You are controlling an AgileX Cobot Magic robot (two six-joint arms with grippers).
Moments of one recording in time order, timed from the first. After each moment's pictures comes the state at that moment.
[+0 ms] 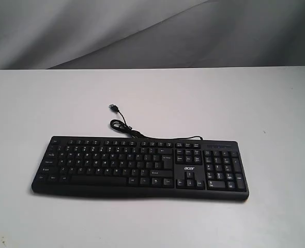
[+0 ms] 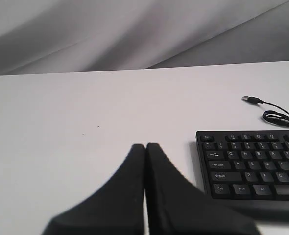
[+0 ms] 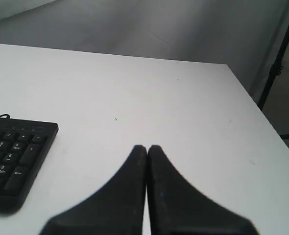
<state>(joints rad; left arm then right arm) 0.12 0.07 0.00 0.12 0.27 -0.07 -0.03 0.00 0.00 -0.13 0.35 0.03</state>
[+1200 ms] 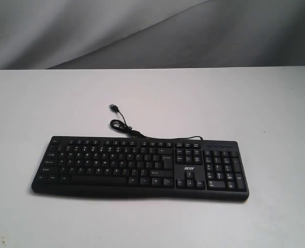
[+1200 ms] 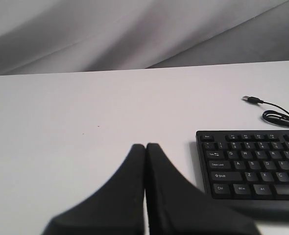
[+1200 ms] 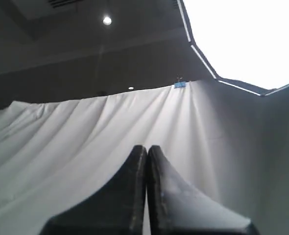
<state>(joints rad) 0.12 0.07 0.00 0.12 0.27 -0.07 -0.03 0.02 -0.05 -0.24 -0.67 0.41</state>
